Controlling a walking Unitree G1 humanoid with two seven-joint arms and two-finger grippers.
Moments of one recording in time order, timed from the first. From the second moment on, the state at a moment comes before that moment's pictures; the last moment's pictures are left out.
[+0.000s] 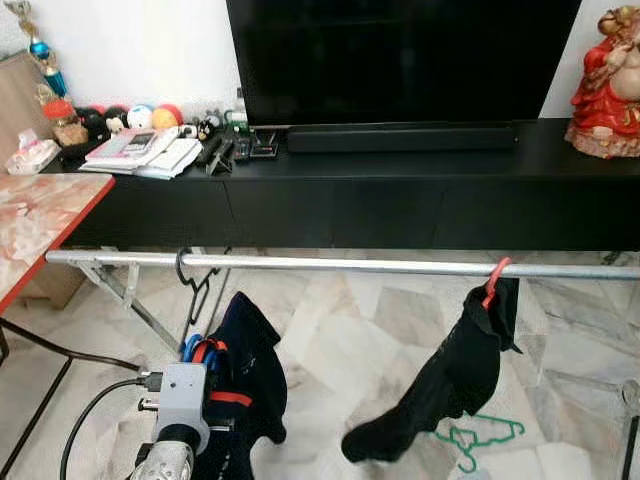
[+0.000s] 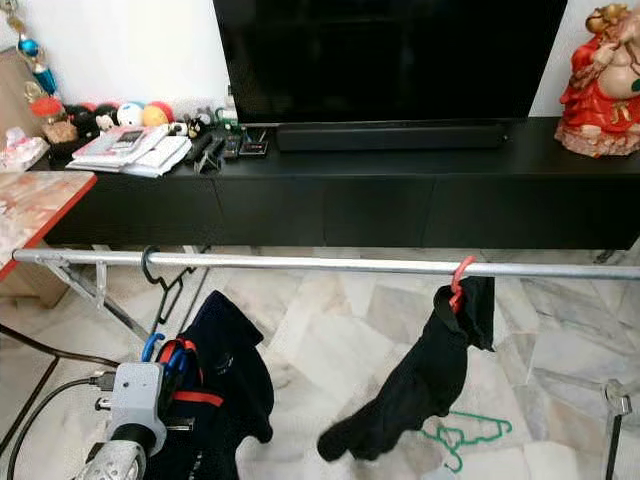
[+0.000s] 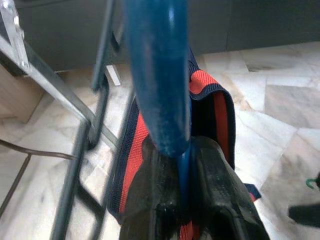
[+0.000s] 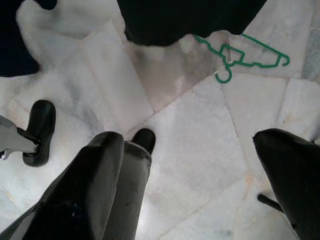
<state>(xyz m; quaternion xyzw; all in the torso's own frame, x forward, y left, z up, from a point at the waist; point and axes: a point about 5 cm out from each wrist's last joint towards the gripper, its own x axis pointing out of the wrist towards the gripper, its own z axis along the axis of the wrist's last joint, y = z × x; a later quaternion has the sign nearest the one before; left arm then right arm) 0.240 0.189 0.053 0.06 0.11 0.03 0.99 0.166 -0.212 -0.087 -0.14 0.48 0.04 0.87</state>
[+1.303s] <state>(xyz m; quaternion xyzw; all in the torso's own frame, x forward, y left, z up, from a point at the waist) 0.239 0.190 0.051 0.06 0.11 0.05 0.99 0.162 -0.214 -0.088 -0.14 0.48 0.04 0.87</state>
